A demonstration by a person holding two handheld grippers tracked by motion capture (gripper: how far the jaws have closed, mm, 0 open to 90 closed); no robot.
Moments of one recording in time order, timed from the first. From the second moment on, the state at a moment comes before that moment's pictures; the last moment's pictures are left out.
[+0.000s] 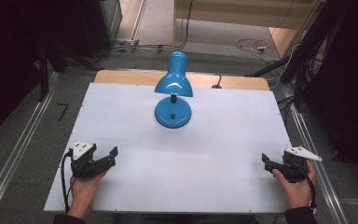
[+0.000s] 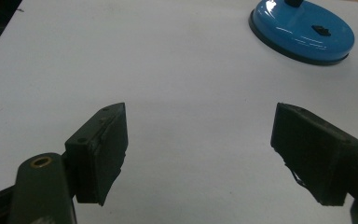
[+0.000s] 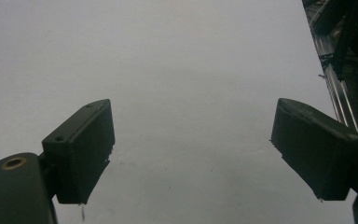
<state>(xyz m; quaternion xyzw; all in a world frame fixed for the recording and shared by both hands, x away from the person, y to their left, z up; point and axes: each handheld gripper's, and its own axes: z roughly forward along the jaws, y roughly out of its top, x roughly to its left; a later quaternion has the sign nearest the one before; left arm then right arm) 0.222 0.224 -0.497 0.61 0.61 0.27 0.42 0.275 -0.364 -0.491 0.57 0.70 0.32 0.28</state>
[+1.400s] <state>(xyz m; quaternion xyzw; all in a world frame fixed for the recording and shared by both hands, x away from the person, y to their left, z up) 0.248 0.200 -0.494 0.61 0.61 0.29 0.41 0.263 -0.367 -0.481 0.56 0.71 0.35 0.25</state>
